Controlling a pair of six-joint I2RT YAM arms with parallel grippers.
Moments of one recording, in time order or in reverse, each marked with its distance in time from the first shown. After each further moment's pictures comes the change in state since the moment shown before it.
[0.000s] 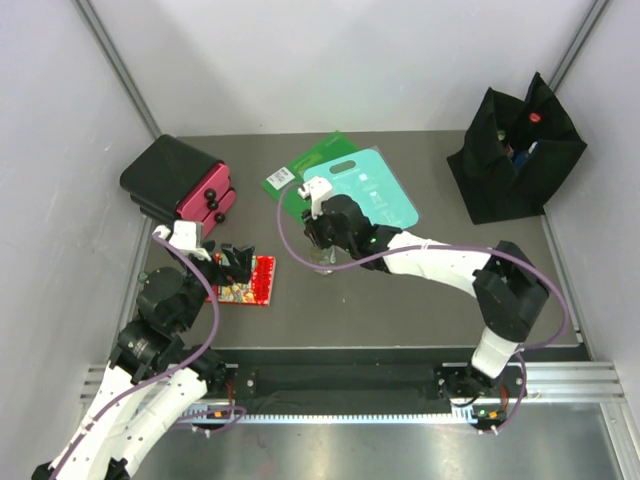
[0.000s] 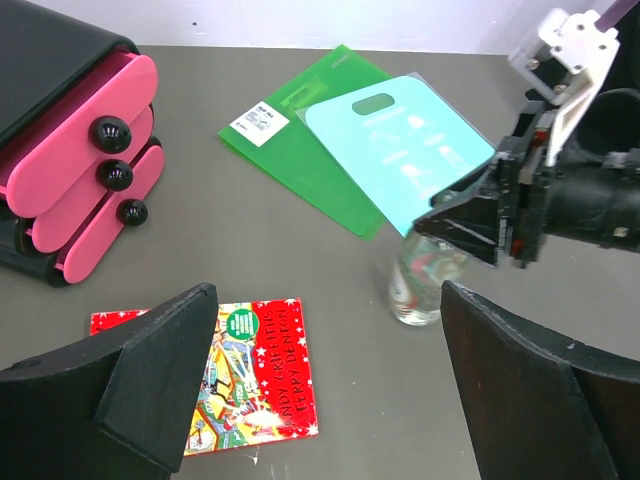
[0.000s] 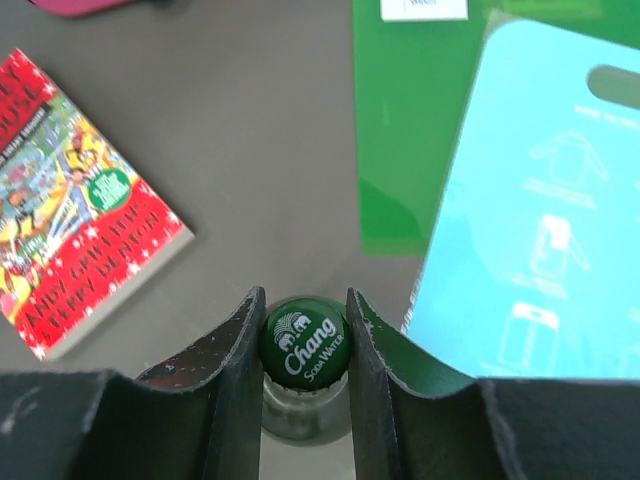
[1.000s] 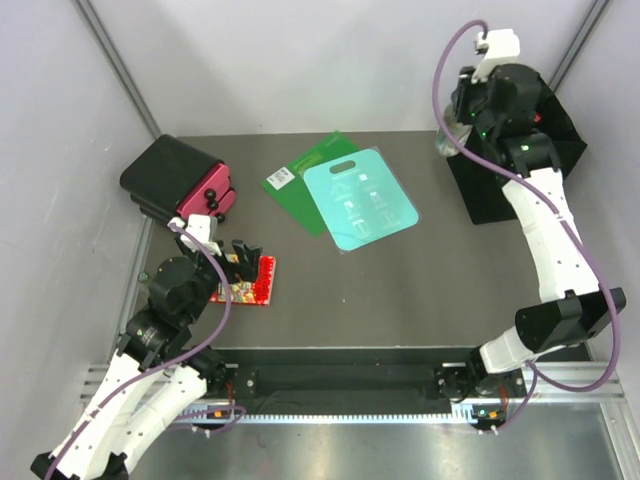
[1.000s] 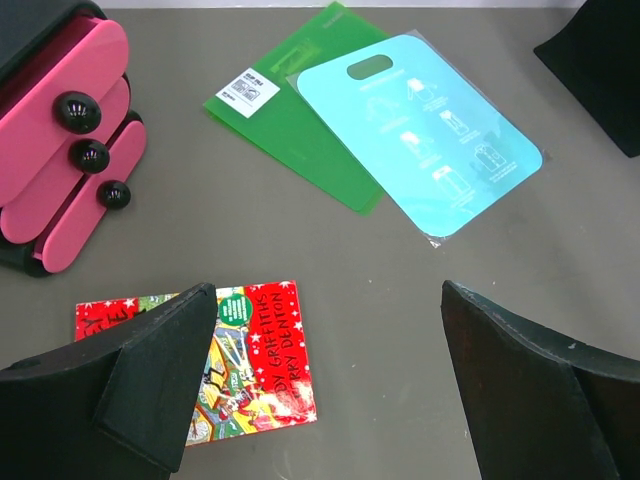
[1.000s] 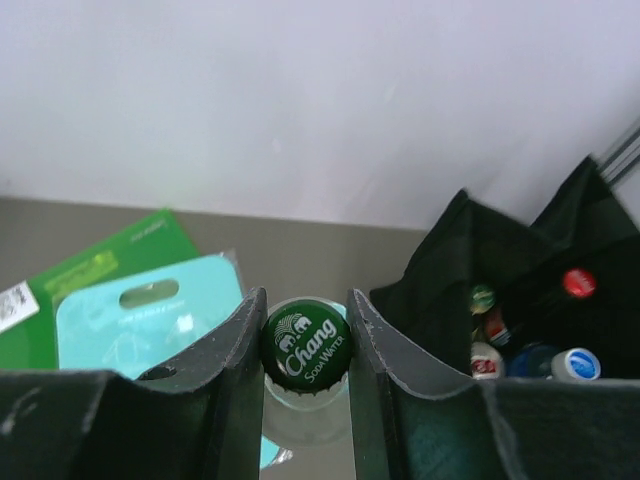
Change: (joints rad) left arm 0.000 0.079 0.000 -0.001 0.033 0.003; right arm -0.688 -0.207 0.595 -0.515 -0.012 -0.115
